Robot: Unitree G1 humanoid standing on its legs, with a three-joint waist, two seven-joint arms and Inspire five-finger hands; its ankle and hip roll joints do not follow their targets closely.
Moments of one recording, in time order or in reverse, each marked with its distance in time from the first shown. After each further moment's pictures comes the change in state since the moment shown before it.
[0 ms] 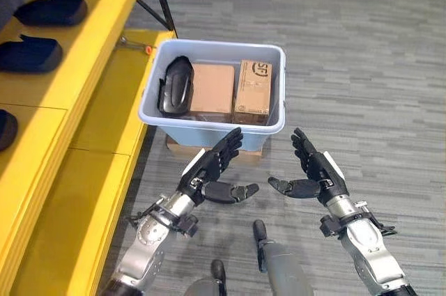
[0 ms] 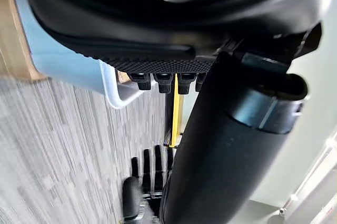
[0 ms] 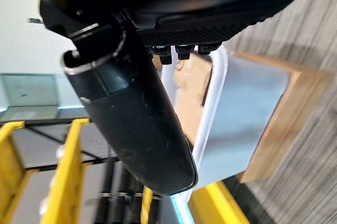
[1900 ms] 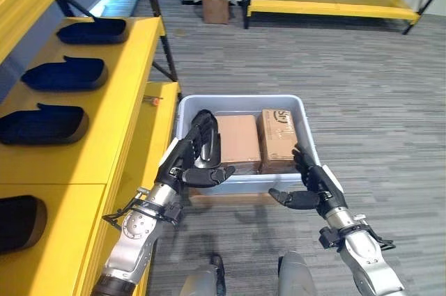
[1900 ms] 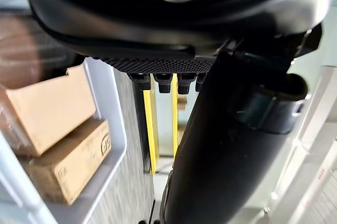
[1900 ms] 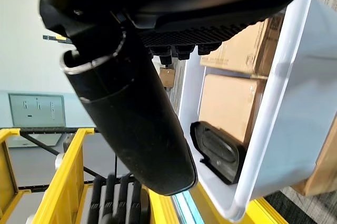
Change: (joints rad) left arm 0.050 0.012 0.151 0.030 0.076 0.002 0.090; right arm 0.087 0.047 0.010 -0.033 -0.001 0.024 0.039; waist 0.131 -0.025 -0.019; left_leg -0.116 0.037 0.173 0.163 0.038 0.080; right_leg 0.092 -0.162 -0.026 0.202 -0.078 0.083
